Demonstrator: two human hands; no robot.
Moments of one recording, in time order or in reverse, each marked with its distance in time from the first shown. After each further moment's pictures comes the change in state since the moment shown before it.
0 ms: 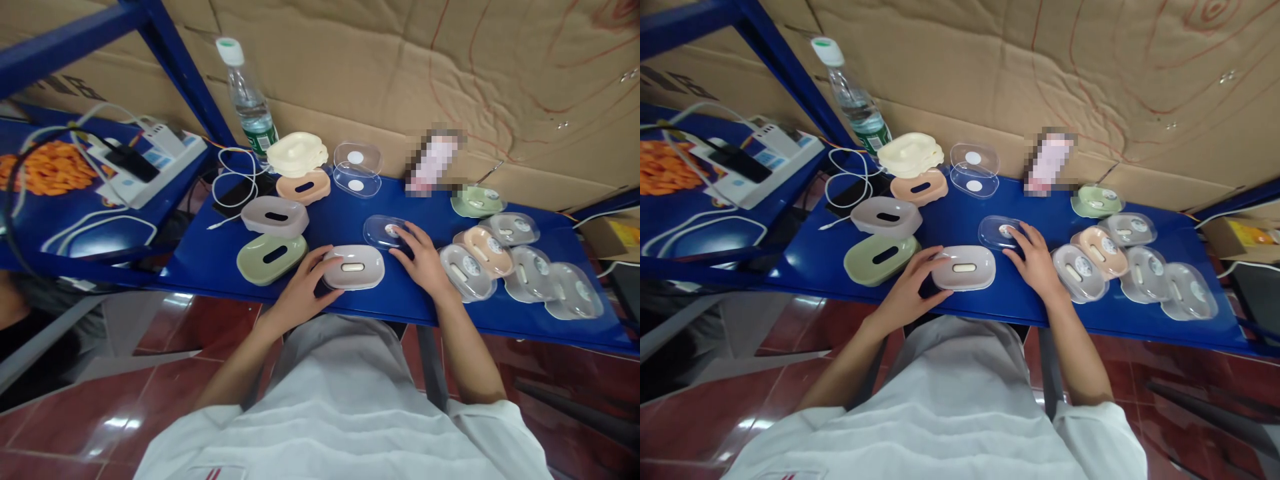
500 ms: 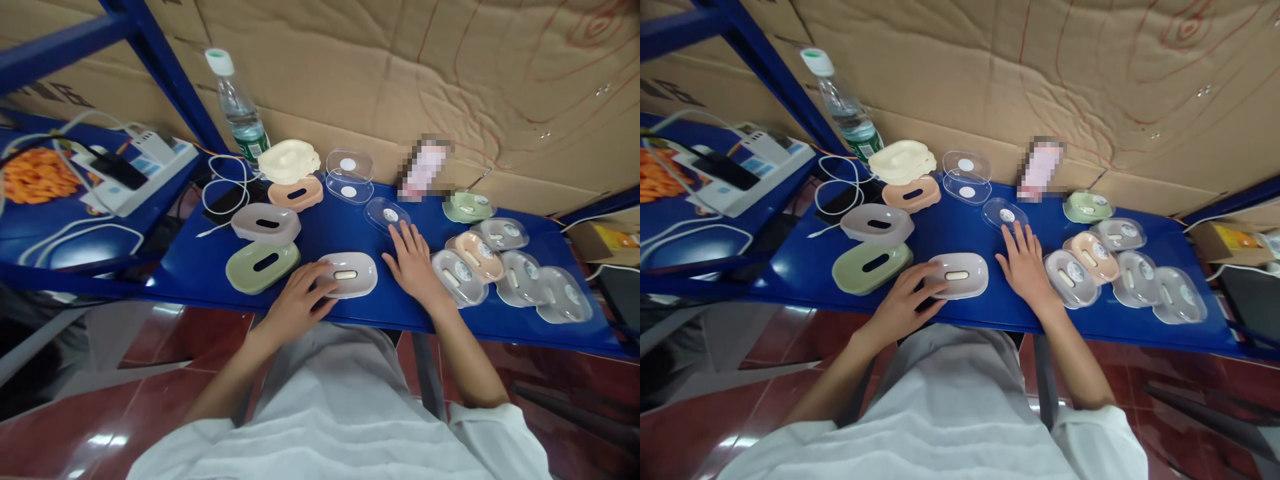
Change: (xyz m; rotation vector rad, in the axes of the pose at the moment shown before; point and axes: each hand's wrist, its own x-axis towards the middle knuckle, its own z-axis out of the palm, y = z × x) left_hand -0.003 -0.003 0.008 0.250 0.040 0.252; right_hand 0.003 -0.022 -0.002 -0.249 -0.082 0.039
